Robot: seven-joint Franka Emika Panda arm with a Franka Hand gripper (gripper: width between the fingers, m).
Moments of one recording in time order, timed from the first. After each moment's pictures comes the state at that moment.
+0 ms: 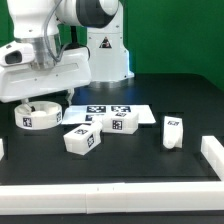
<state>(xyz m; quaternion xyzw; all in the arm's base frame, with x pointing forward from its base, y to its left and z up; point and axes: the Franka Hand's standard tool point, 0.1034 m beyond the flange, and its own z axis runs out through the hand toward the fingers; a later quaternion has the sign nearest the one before) 0.338 -0.142 0.010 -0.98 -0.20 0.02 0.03</state>
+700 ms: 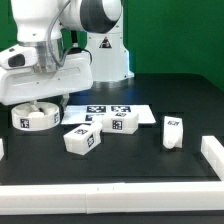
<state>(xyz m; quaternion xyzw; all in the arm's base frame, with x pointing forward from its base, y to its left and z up) 0.340 -0.145 0.008 -0.98 -0.20 0.01 0.02</state>
